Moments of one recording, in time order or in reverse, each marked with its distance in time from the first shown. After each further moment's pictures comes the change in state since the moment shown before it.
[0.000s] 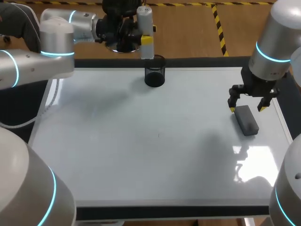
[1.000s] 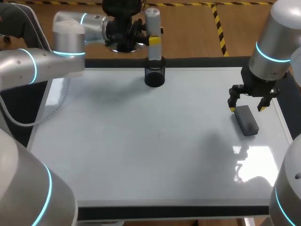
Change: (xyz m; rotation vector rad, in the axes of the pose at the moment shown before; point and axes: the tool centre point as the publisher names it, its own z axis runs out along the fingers) left arm -0.030 0.026 0.020 0.019 0.022 -0.042; right arm 0.000 0.000 0.000 0.000 0.000 0.000
